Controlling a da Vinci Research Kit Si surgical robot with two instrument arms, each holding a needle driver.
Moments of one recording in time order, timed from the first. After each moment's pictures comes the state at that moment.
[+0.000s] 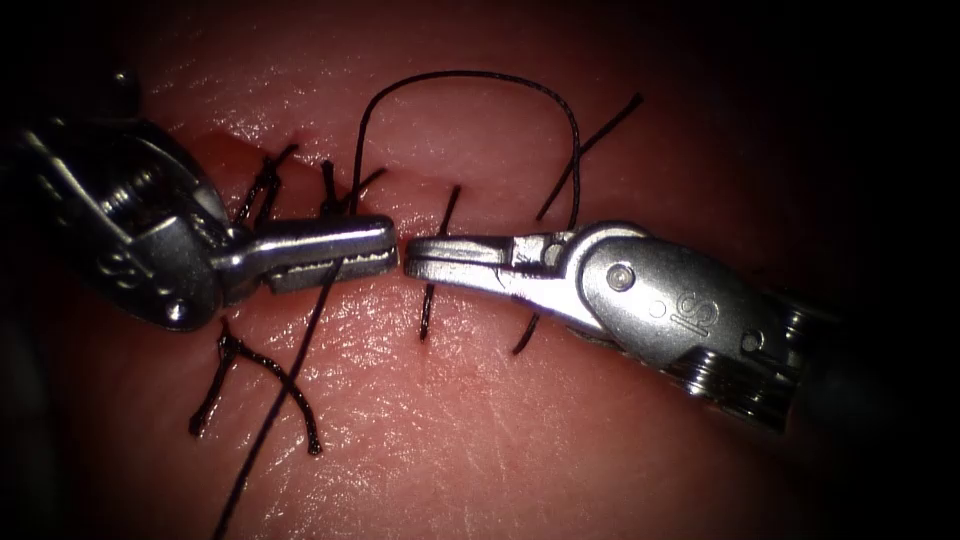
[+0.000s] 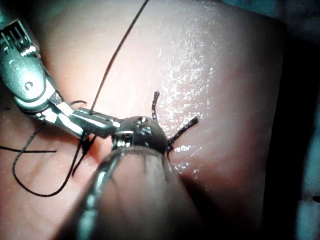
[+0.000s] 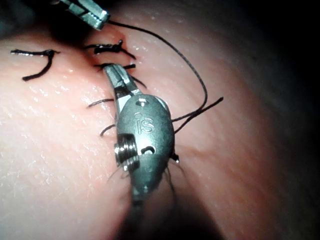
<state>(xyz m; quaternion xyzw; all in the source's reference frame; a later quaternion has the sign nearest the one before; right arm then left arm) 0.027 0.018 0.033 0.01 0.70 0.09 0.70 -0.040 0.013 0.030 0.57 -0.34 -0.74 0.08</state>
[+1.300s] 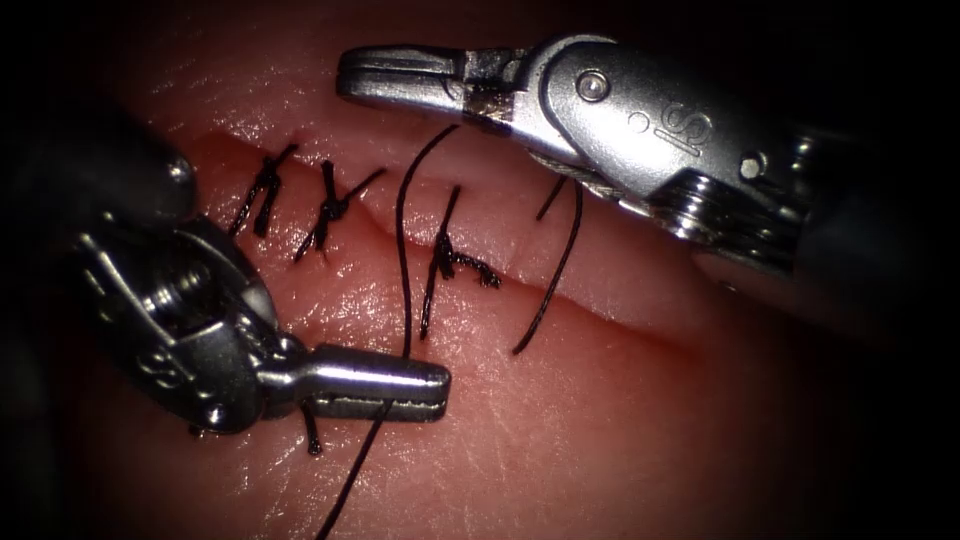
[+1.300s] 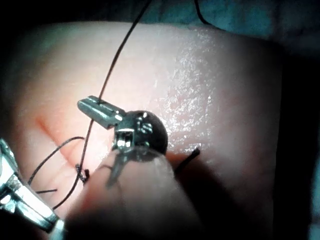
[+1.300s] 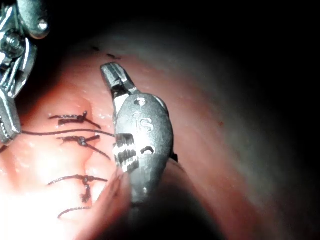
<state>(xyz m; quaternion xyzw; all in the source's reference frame) 0.032 0.027 0.029 0.04 0.70 0.05 0.71 -0.044 0.008 0.027 0.62 -0.18 -0.75 0.16</state>
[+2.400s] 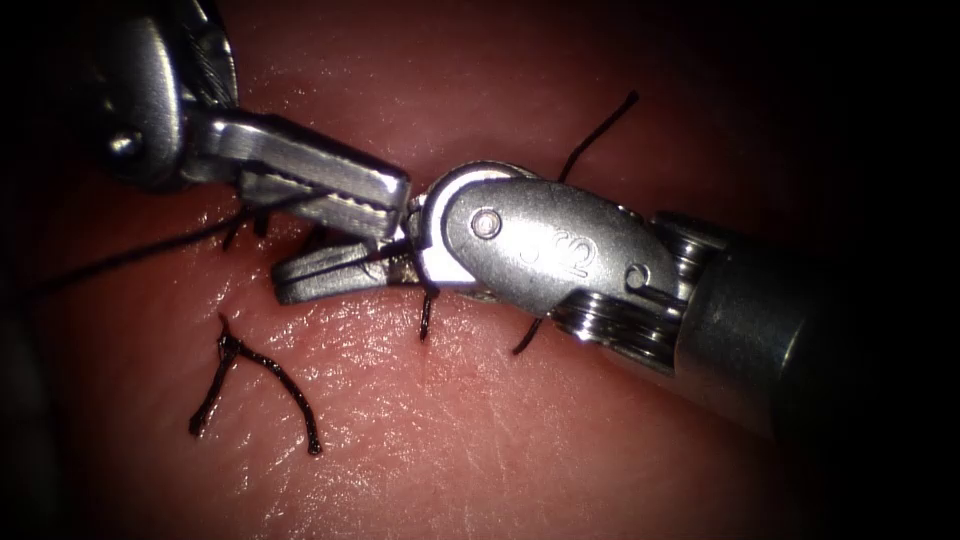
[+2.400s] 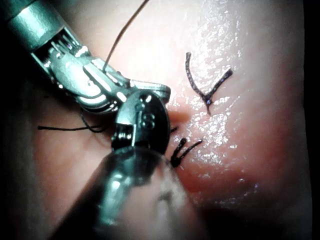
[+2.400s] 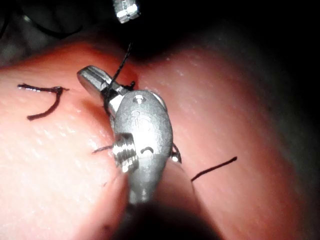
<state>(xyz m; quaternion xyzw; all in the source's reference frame) 0.034 0.019 0.031 0.17 0.70 -0.10 0.68 -0.040 0.020 0.025 0.73 -0.06 -0.67 0.13</state>
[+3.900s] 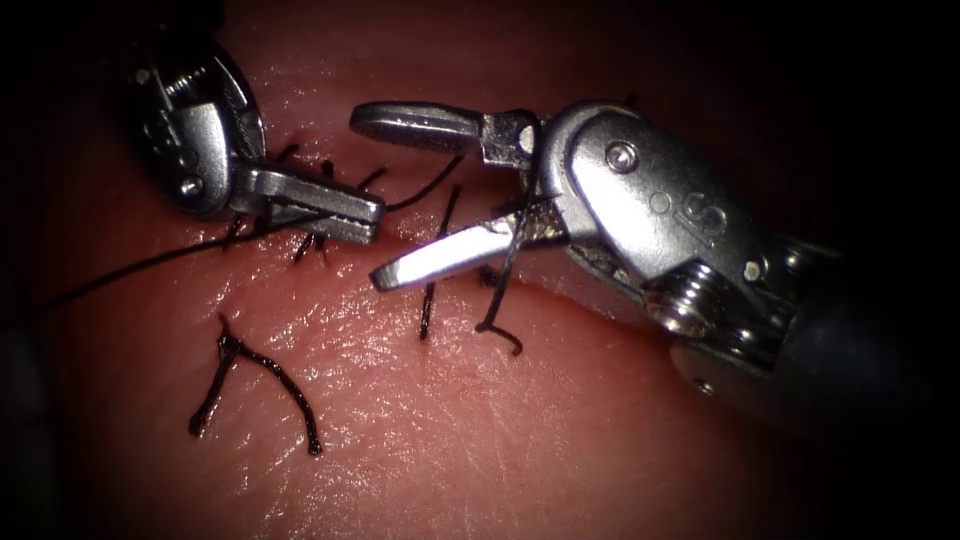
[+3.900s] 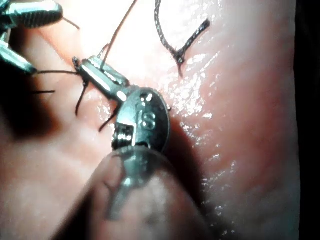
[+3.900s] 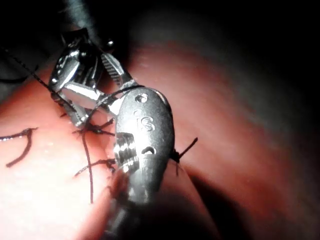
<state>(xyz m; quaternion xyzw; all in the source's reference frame) 0.027 0.025 0.028 0.04 0.76 0.15 0.63 -0.040 0.016 0.037 0.70 -0.11 -0.69 0.10</state>
